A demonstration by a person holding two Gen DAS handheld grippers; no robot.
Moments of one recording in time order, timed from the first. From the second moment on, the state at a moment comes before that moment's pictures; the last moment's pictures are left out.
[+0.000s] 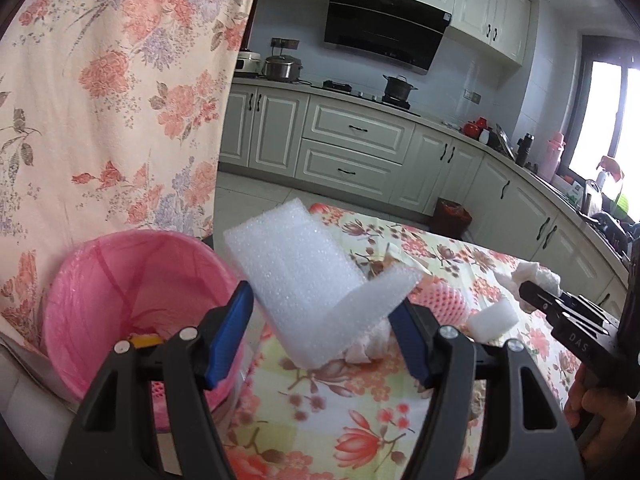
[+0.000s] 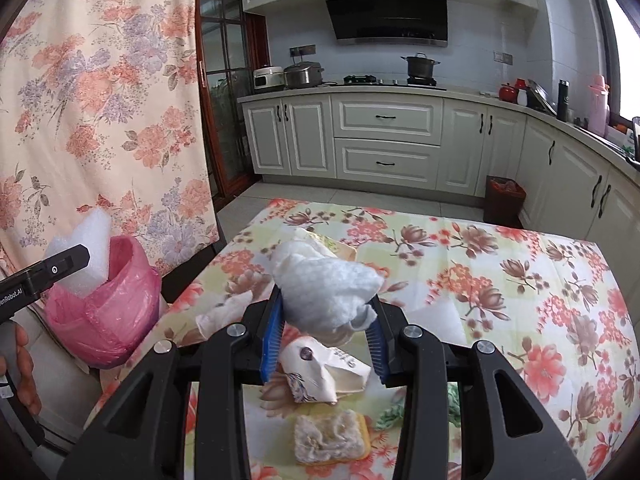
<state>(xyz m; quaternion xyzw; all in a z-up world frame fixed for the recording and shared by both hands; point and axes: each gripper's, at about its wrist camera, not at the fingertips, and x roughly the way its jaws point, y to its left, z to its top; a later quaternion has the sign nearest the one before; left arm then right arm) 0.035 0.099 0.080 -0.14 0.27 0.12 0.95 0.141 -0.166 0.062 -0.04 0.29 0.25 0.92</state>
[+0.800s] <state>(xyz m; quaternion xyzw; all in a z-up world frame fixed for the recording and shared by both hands) -0.022 0.240 0.084 -0.15 0.24 0.23 0.93 0.124 0.056 0.090 -0.08 0.27 0.42 0.86</state>
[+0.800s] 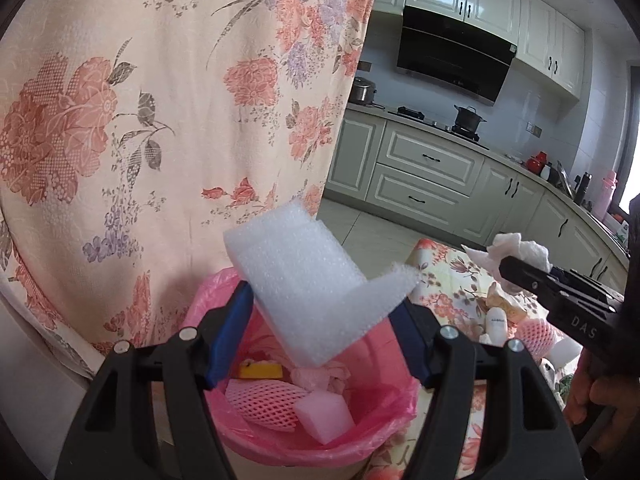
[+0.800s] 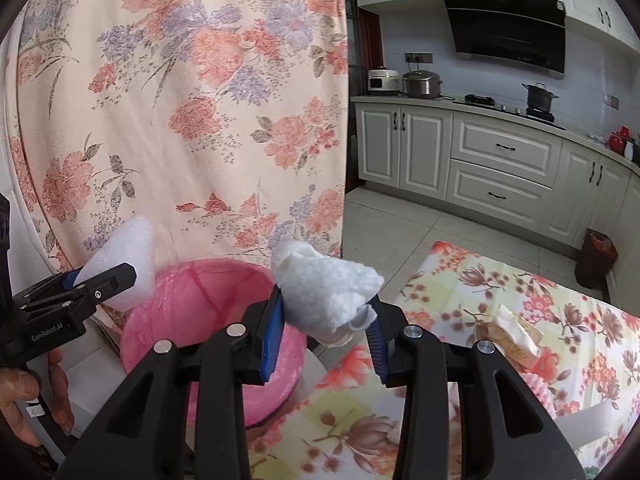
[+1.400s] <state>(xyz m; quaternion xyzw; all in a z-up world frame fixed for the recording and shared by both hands) -0.044 0.274 0.079 -0.18 0.24 0.25 0.92 0.114 0.144 0.066 -0.10 0.30 0.49 0.82</state>
